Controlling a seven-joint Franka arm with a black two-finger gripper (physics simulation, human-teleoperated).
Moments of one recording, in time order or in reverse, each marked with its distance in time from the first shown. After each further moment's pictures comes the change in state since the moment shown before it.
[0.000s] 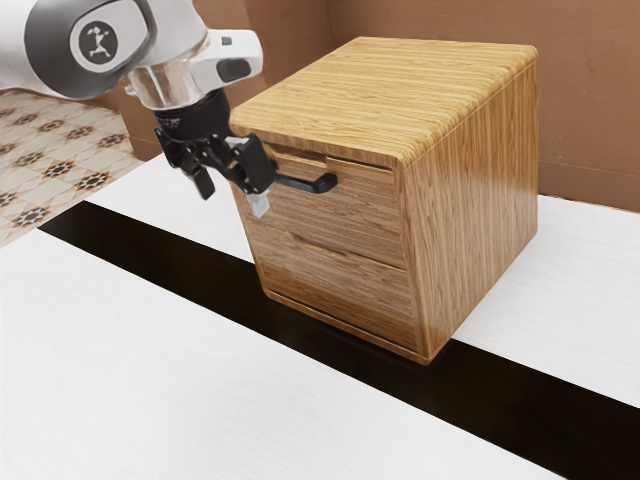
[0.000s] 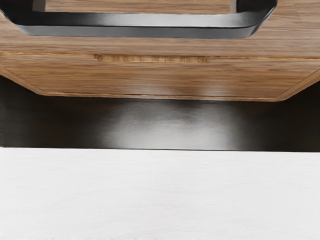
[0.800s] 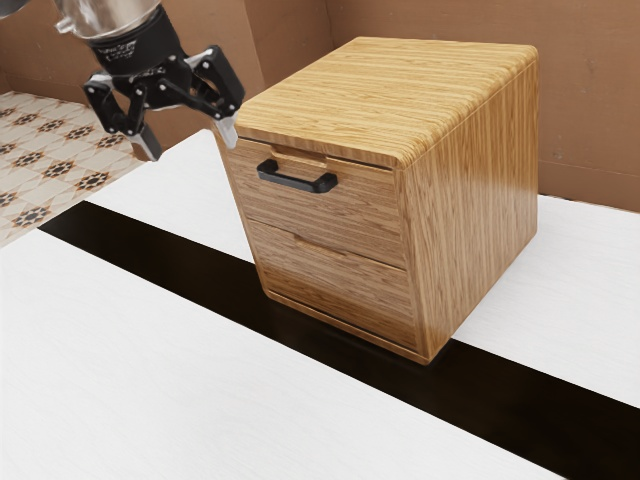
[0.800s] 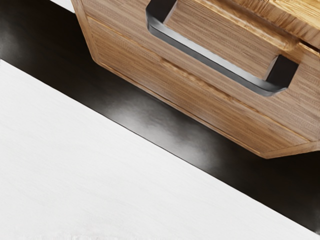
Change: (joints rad) arm 0.023 -0.001 -0.033 0.234 -0.012 -0.175 -0.502
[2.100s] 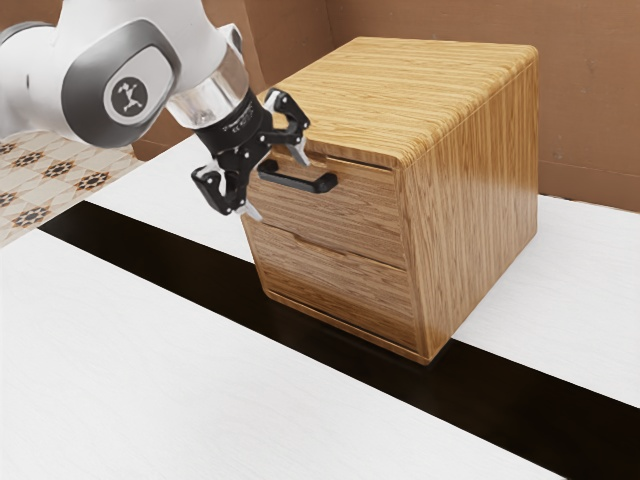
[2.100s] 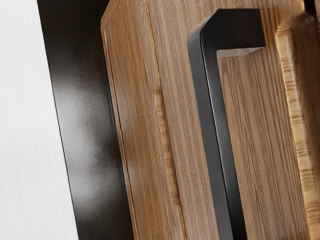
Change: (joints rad) arm 0.012 -0.039 -0.021 -0.414 -0.004 0.559 -0.913
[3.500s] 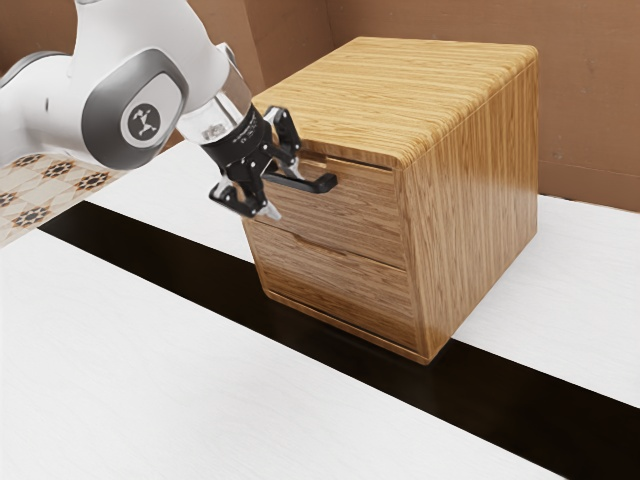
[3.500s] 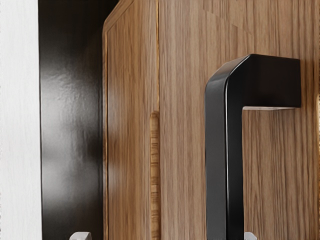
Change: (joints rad) arm 0.016 0.013 0.014 -0.056 -0.005 0.102 -0.112
